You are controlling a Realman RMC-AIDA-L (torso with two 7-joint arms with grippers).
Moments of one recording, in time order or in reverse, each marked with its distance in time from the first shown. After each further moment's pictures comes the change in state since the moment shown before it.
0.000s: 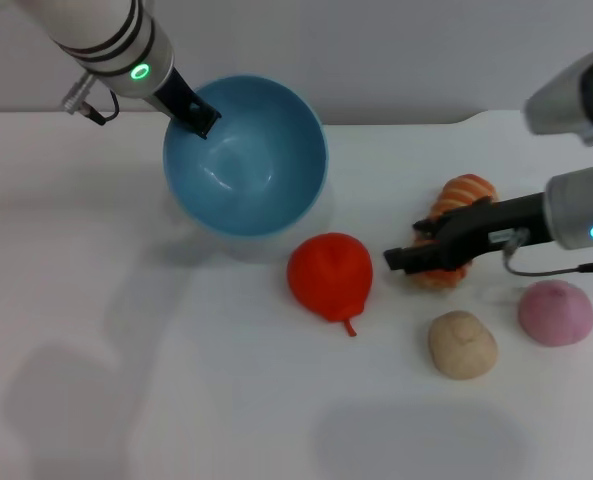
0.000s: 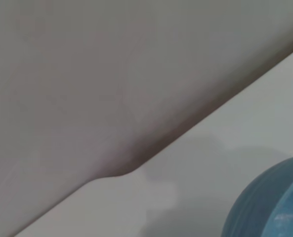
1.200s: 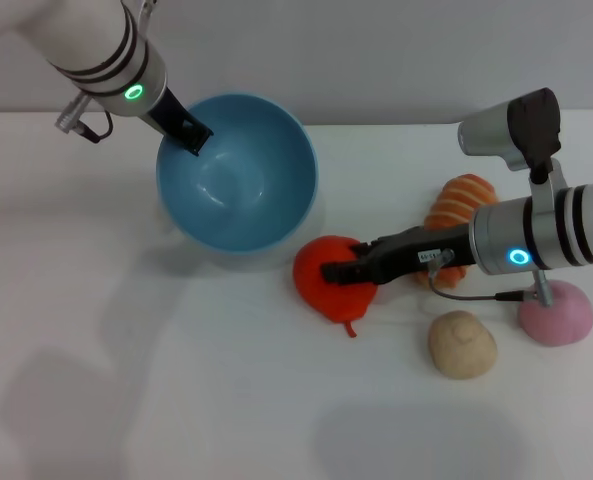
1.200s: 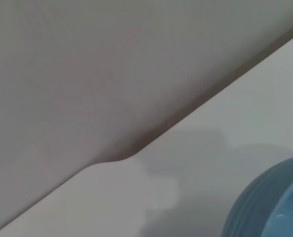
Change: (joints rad) left arm 0.020 -0.003 0.013 -0.029 0.000 -0.022 0.008; right arm 0.150 -0.004 -0.088 0.434 0.312 0.197 -0.117
